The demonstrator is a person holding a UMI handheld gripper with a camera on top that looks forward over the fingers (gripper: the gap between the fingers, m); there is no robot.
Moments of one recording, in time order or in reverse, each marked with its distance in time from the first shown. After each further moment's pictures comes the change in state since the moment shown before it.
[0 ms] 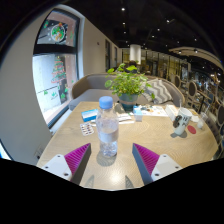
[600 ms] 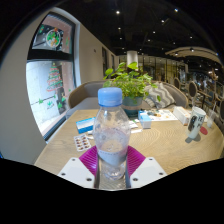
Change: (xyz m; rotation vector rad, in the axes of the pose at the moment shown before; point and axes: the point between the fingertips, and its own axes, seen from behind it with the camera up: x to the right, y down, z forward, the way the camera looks) arm -0.010 -0.019 0.108 0.106 -0.002 0.057
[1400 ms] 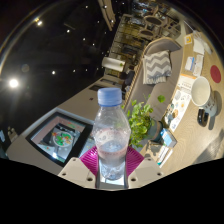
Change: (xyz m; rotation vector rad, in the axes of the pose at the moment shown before) arm 0.148 -0.251 -0.052 0.133 -0.531 1.100
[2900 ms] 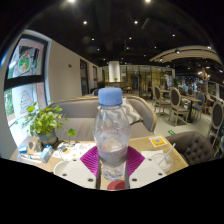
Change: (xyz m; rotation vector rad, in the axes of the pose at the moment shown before) arm 0.232 -0.304 -0.094 0.036 0.557 -1.093
